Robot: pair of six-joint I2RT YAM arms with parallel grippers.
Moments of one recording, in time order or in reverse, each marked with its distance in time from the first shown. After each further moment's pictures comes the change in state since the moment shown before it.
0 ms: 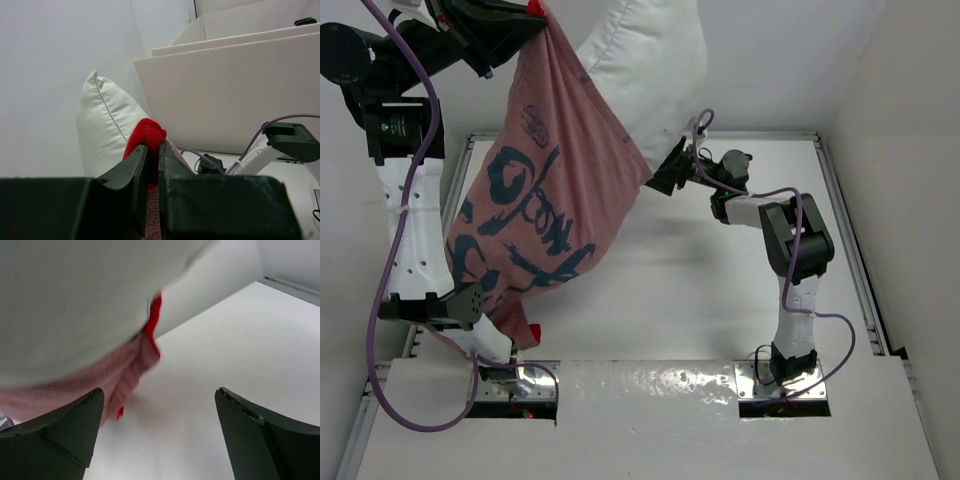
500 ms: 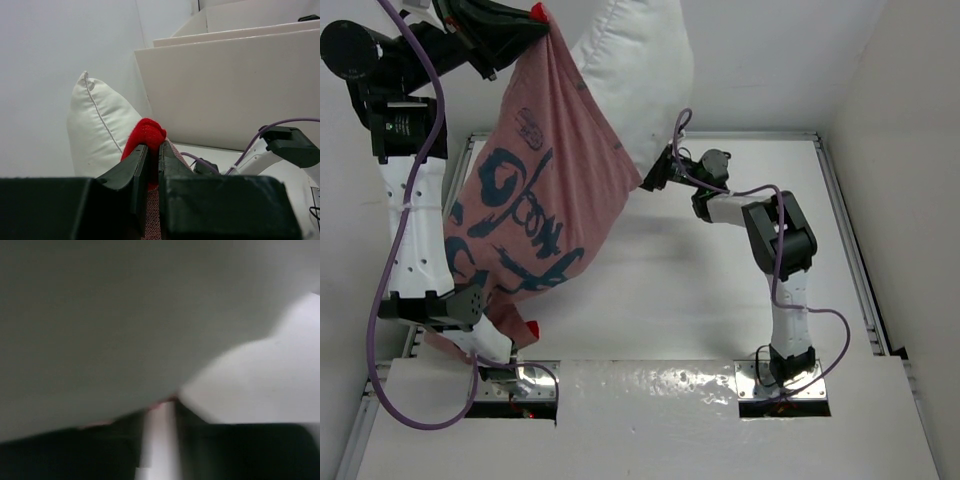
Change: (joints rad) left arm 0.000 -0.006 -0.050 -0.023 0.000 0.025; right arm 0.093 0.101 0.151 0.018 0.006 0.055
